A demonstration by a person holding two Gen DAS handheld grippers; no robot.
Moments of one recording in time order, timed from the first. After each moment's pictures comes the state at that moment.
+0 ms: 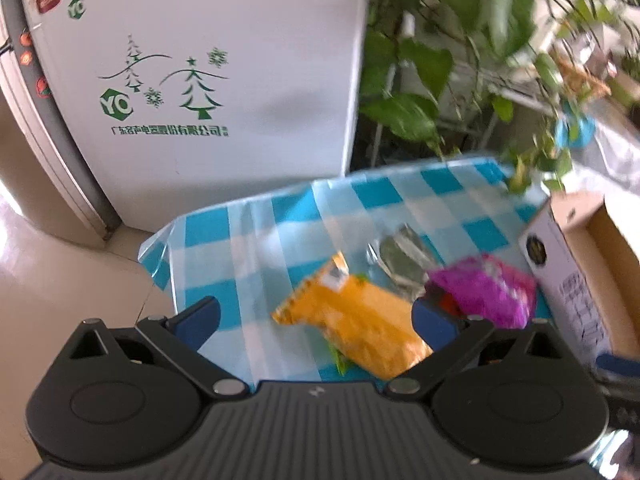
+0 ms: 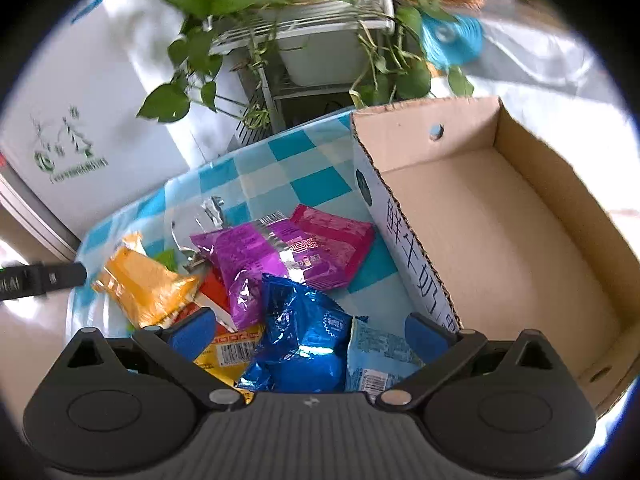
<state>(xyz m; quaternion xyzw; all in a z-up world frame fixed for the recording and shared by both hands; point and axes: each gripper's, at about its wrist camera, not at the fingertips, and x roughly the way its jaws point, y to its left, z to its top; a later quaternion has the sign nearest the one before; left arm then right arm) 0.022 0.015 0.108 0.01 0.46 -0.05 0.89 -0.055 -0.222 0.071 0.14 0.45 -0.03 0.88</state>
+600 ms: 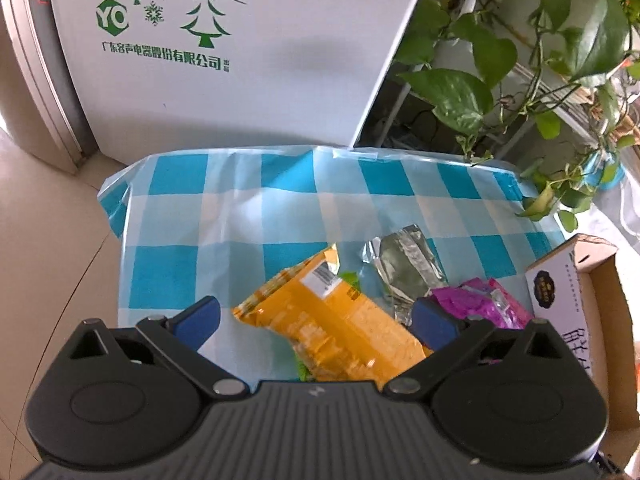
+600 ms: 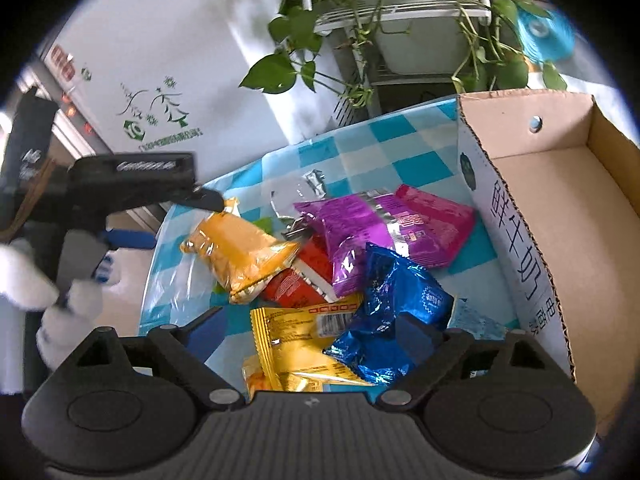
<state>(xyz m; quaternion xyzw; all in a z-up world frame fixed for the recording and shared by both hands) 0.064 0.011 0.060 -0.09 0.52 -0.03 0.85 -0.066 -0.191 0.061 0.13 0.45 0.10 0.88</state>
